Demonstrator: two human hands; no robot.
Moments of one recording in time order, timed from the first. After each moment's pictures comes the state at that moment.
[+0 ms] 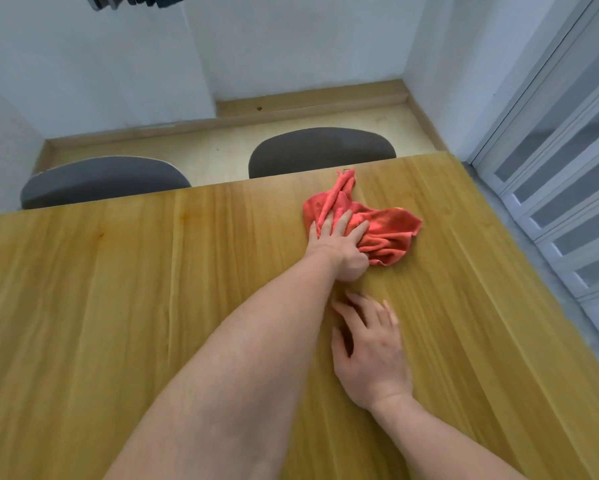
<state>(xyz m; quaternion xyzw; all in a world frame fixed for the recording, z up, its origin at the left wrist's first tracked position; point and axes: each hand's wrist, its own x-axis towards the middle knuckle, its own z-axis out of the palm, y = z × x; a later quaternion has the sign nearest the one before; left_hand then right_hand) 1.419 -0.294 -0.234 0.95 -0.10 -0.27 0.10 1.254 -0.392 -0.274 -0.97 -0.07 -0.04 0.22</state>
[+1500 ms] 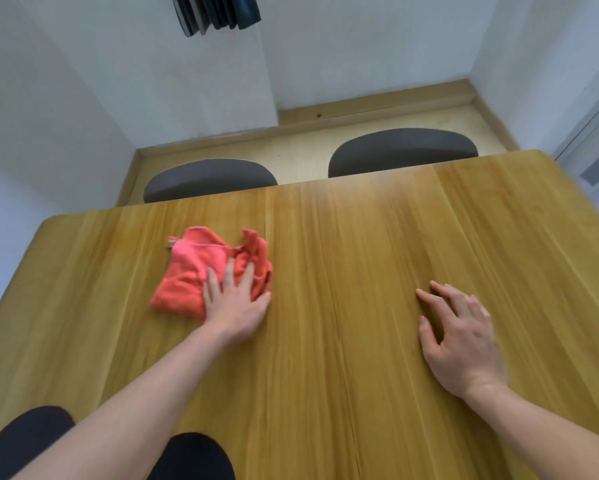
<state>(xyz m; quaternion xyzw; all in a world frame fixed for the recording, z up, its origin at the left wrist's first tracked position) 1.261 -0.023 -0.239 0.95 0.20 -0.20 0.11 1.250 -0.388 -0.272 -0.98 -0.07 -0.02 0.18</state>
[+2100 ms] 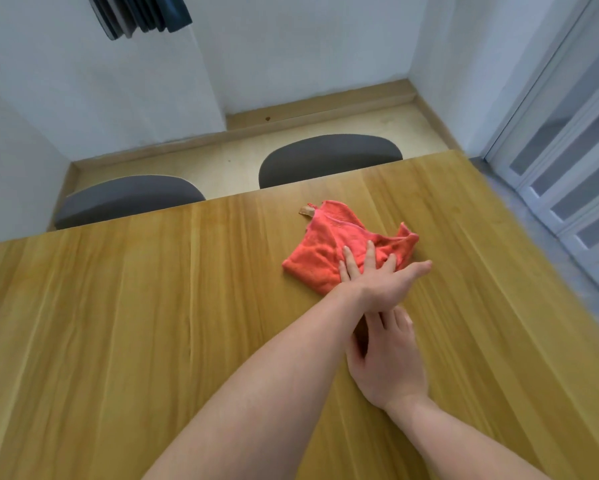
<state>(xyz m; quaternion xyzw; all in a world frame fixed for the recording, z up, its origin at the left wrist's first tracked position) 1.361 -0.332 -0.195 0.87 0.00 -0.39 0.31 1.251 -0.389 -0.273 -0.98 -0.03 0.01 0.19</state>
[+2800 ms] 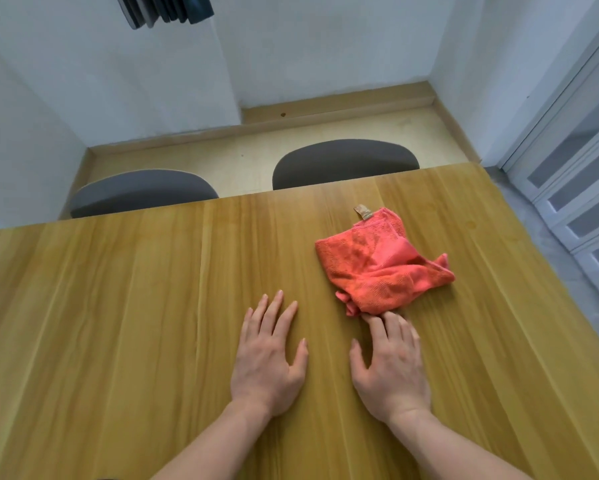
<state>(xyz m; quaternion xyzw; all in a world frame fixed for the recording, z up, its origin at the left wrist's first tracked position) 1.239 -0.183 -0.273 0.99 0.03 -0.01 0.17 1.255 -0.387 -0.279 -0.98 -0.02 -0.04 0.17</state>
